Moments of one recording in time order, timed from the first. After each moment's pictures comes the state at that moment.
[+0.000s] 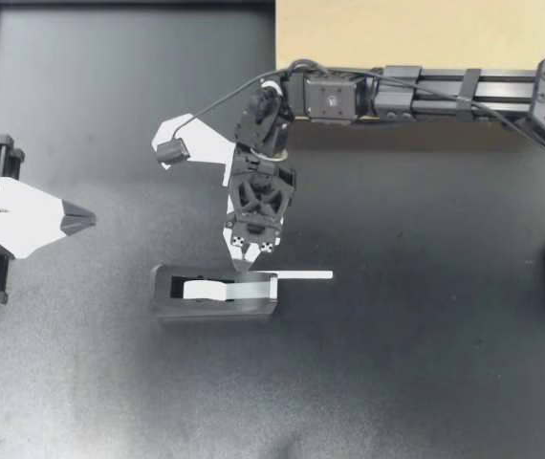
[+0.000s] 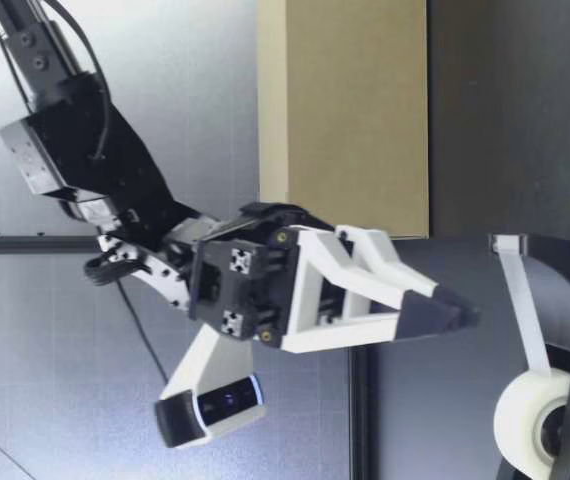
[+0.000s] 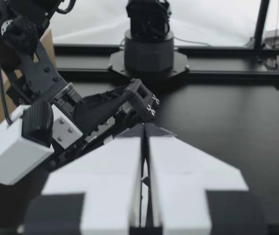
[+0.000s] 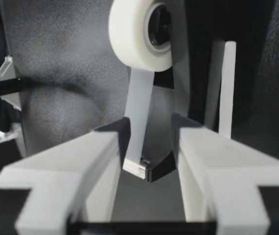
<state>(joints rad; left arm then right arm) 0.02 -0.90 1.30 0.00 -0.37 0.00 -0.33 0.57 -0.11 0.80 1.26 -0.51</state>
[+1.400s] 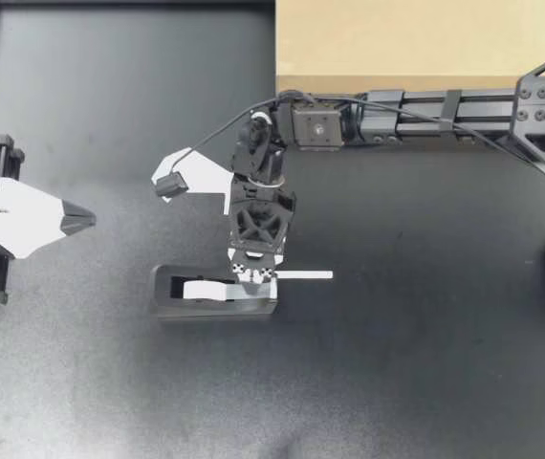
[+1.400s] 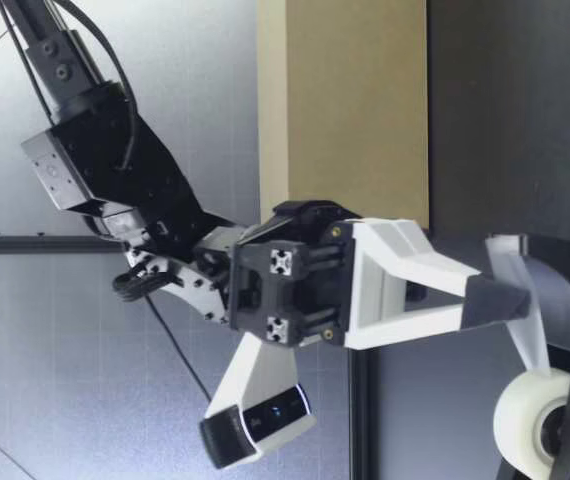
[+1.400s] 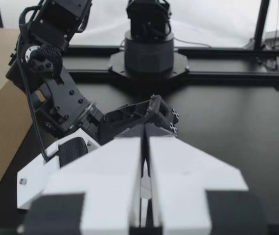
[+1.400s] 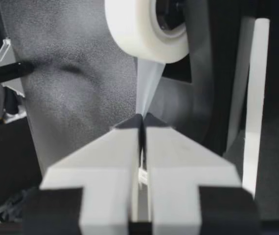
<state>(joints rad) 0.02 -0.90 1.30 0.00 -0.37 0.00 -0.28 0.60 -0.11 0.79 1.28 -0.46</state>
